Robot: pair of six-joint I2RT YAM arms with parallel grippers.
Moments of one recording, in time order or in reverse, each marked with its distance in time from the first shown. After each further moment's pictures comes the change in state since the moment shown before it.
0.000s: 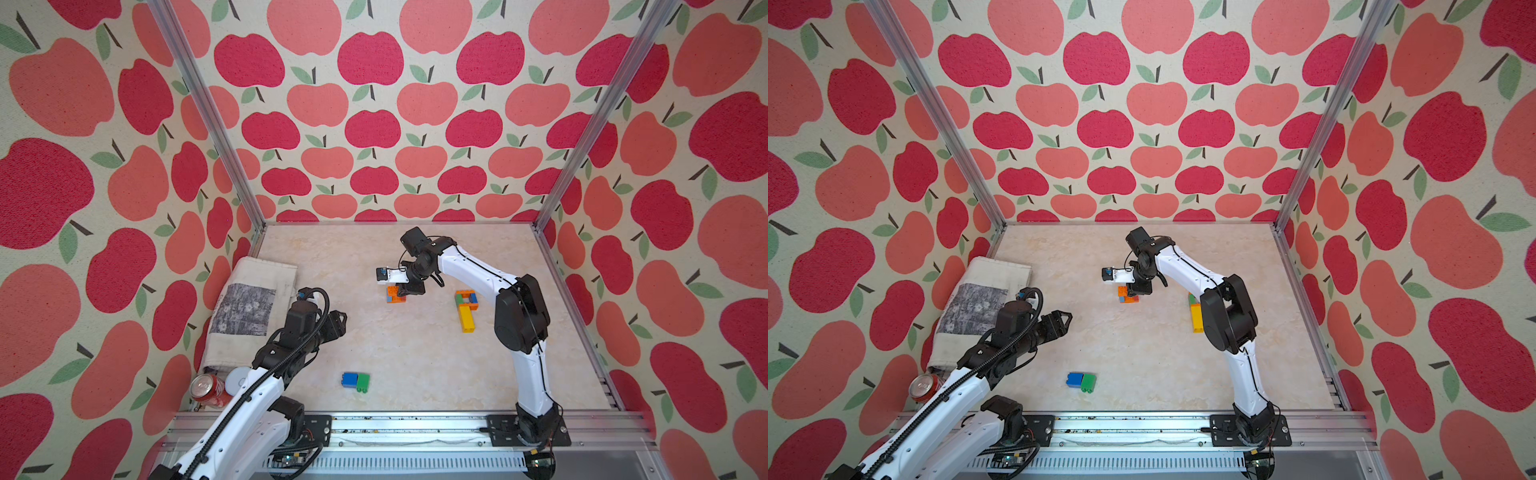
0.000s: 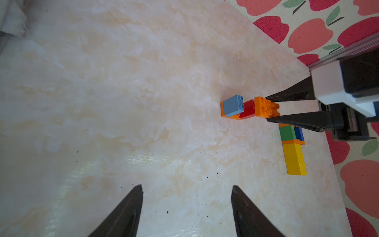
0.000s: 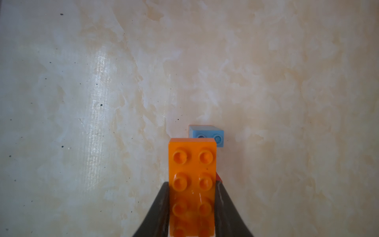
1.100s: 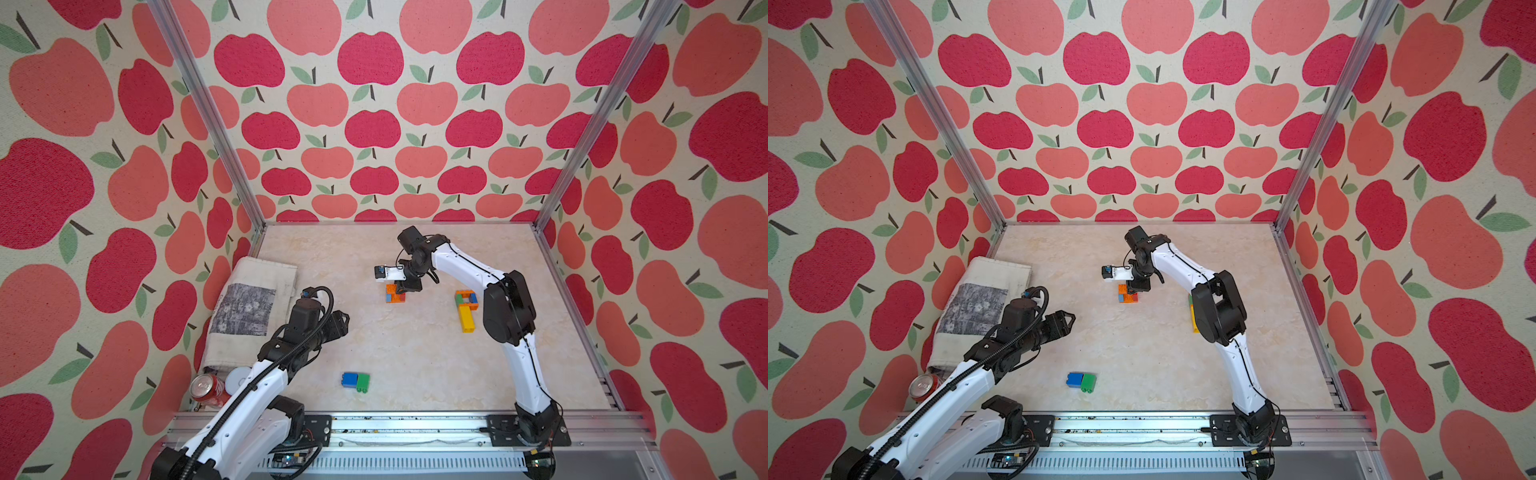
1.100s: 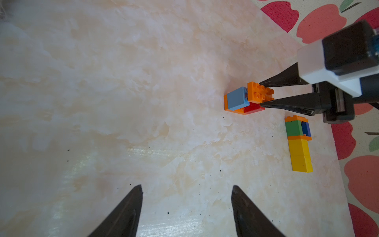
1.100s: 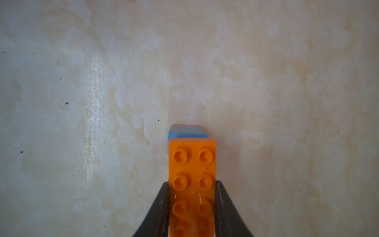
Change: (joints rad) left arm 0.002 0.066 0.000 0.030 0.021 0.003; right arm -0.016 0.114 0.118 -0.029 0.020 -0.013
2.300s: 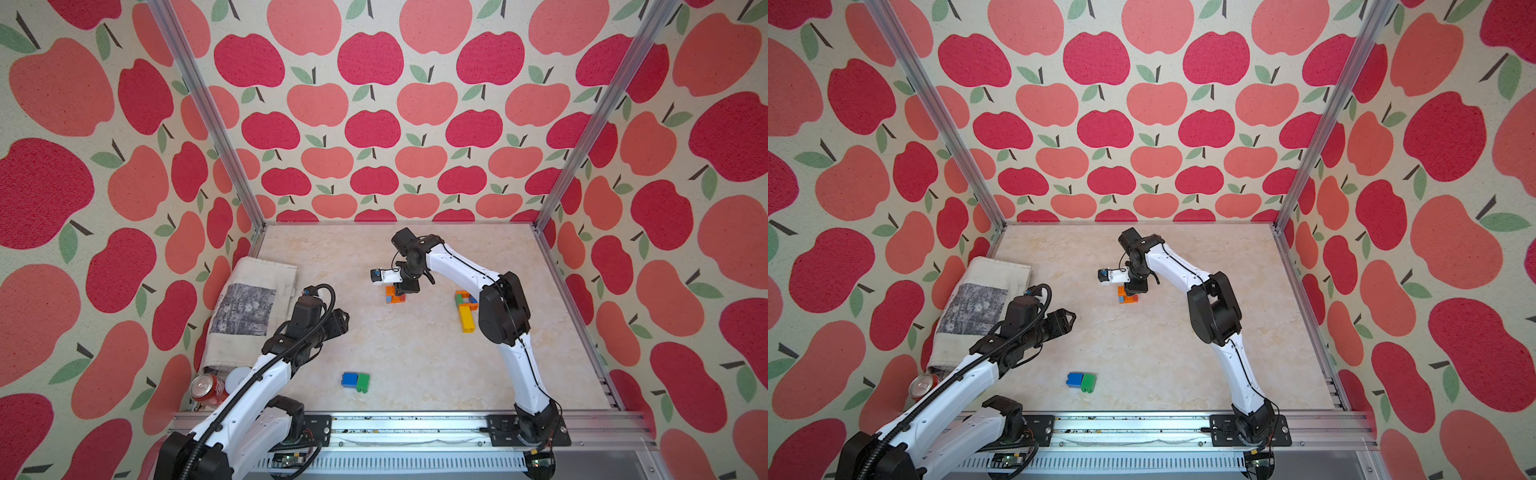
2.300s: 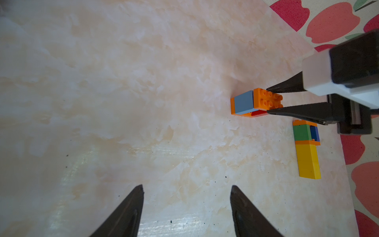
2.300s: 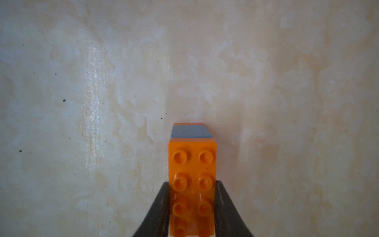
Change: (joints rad) left arm 0.017 0.074 0.000 0.046 0.005 0.000; right arm 0.032 0.025 0.047 -0.058 0.074 0.015
